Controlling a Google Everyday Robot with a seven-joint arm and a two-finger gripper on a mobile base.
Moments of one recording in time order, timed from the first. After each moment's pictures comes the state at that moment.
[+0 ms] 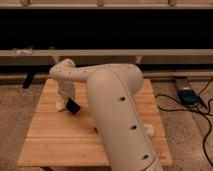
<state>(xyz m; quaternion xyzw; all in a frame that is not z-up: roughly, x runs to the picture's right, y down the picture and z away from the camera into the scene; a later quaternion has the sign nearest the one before) -0.229 0.084 0.881 -0.34 0.09 0.39 0.85</state>
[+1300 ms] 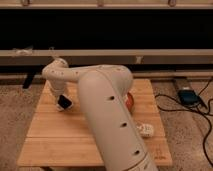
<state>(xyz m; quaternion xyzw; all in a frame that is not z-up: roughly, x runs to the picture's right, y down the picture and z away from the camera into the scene) -0.278 0.056 0.901 -0.31 0.03 0.37 0.87</state>
